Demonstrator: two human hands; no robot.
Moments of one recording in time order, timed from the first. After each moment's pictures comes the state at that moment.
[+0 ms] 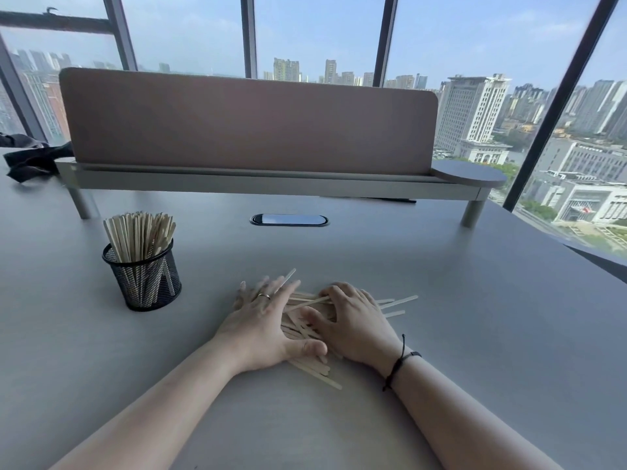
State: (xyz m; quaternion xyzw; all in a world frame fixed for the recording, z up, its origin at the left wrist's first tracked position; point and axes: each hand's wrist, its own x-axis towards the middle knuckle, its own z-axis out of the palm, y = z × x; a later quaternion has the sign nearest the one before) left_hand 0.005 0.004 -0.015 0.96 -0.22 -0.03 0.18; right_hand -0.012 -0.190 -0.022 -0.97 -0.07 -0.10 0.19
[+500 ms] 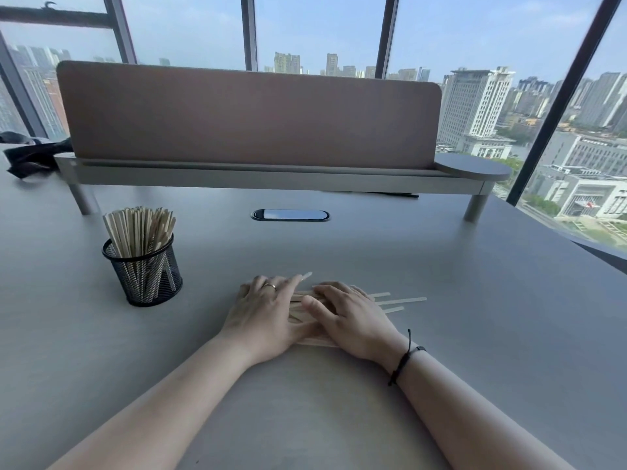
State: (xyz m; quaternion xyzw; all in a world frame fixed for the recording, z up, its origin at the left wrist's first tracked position) left_hand 0.007 -0.006 -0.016 0.97 -0.20 0.05 0.12; right_hand -0.014 -0.189 -0.018 -0.96 -0.12 -0.06 0.23
